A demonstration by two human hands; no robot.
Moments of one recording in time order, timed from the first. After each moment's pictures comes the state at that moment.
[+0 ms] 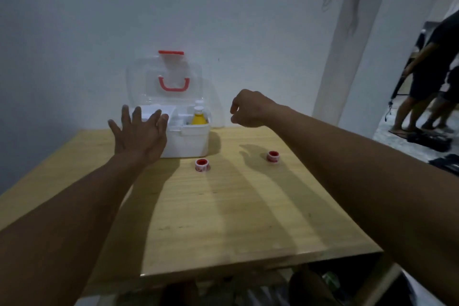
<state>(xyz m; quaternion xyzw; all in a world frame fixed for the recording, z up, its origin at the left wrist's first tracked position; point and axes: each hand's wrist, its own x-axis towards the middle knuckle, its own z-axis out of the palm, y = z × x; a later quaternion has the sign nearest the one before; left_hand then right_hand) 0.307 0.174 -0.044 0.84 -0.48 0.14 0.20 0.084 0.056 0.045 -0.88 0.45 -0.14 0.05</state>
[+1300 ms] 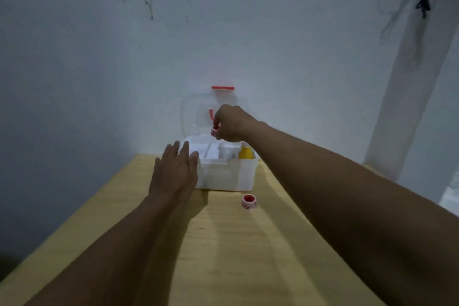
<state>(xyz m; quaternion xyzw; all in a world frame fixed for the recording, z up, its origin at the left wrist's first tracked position) 0.327 0.201 -0.050 0.82 -0.48 0.10 0.31 0.232 0.067 0.064 -0.93 0.33 -0.18 0.05</state>
